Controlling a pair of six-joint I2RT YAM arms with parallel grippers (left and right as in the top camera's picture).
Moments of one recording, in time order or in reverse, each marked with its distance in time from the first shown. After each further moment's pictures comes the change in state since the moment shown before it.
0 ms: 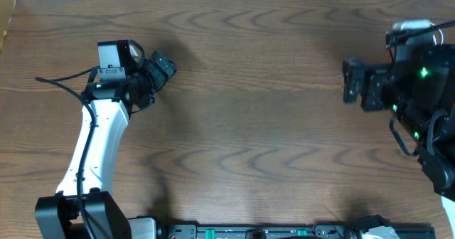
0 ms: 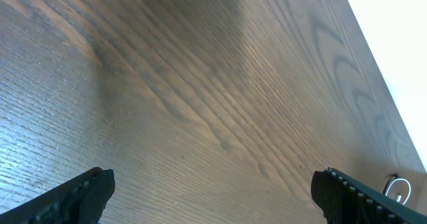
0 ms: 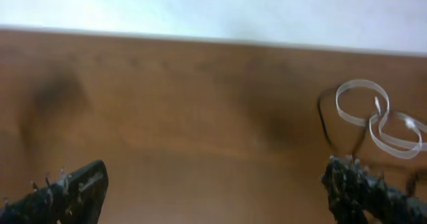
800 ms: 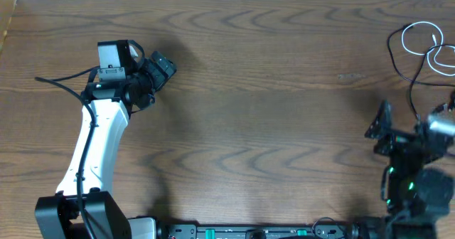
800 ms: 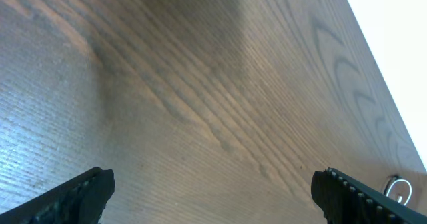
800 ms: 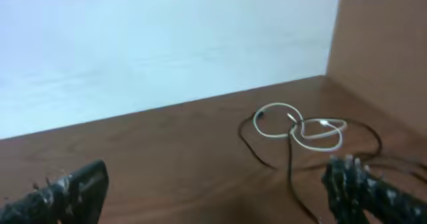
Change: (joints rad) left arm 0.000 0.000 0.000 0.000 -0.003 0.000; right arm -0.322 -0.826 -1.191 0.912 0.057 0.007
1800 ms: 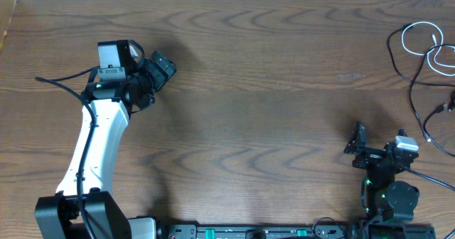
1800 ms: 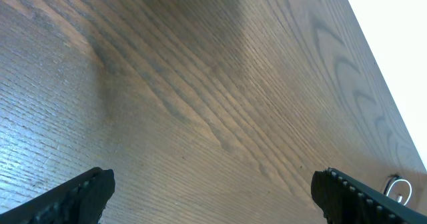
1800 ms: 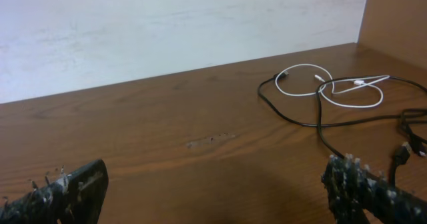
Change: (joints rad) left arm 0.000 0.000 0.000 -0.001 0.000 0.000; right arm -0.008 -0.270 -0.386 0.098 -0.089 0.020
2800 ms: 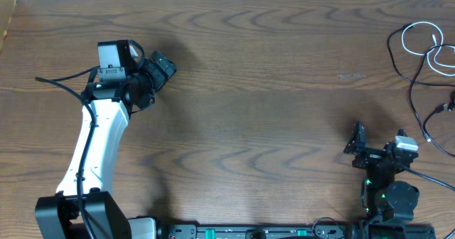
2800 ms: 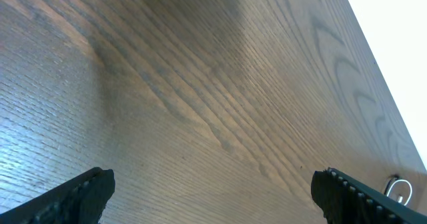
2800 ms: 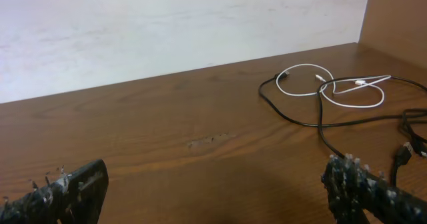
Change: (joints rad) left arm 0.000 -0.002 0.000 0.000 -0.004 0.000; right arm 0.000 0.000 0.000 0.000 -0.003 0.000
